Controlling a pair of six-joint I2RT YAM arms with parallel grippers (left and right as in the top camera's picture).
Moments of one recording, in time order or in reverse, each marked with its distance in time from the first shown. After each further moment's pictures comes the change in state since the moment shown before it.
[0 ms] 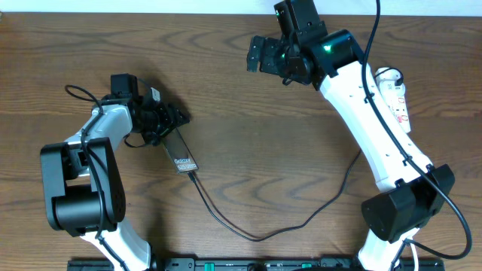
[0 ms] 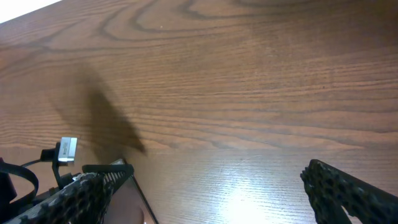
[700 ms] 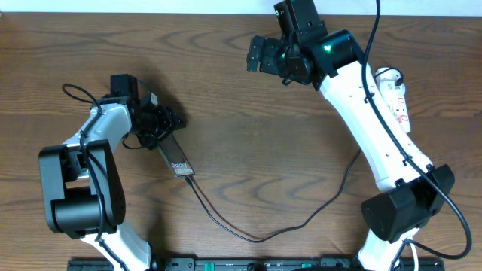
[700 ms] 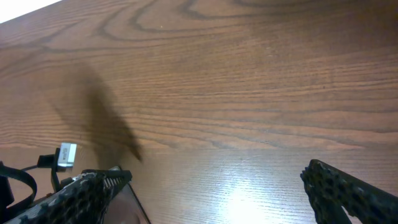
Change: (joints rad) left arm -0.001 -0.013 0.011 -0.087 -0.084 0.003; right arm 0.000 0.000 0.000 0.000 0.000 0.000
